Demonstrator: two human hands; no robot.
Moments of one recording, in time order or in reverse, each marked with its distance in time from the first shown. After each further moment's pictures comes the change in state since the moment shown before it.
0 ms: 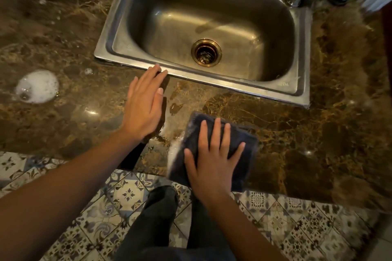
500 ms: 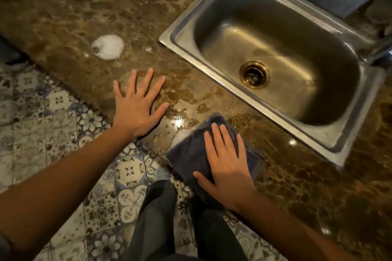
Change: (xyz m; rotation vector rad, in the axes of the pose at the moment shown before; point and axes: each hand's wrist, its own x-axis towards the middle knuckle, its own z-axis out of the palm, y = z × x) left_hand -0.075 -0.028 -0.024 0.606 -0.108 -0.466; right_hand 0.048 0.066 -0.023 -0.179 -0.040 -0.926
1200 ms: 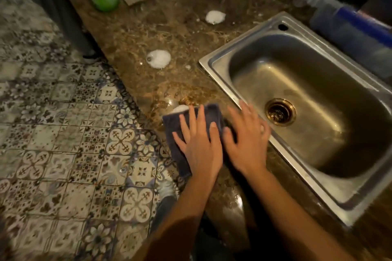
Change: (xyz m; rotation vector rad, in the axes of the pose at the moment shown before) left_hand -0.043 0.179 -0.017 -0.695 0.350 -0.709; right_hand 0.081 0.048 -0.037 0.316 0.230 0.046
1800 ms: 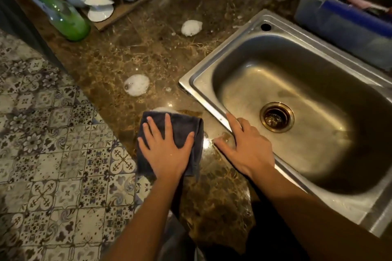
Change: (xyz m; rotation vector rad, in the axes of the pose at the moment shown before) left_hand 0.095 -0.039 0.001 0.577 -0.024 0.103; right_hand 0.056 0.051 0.007 -0.131 -0.253 0.084
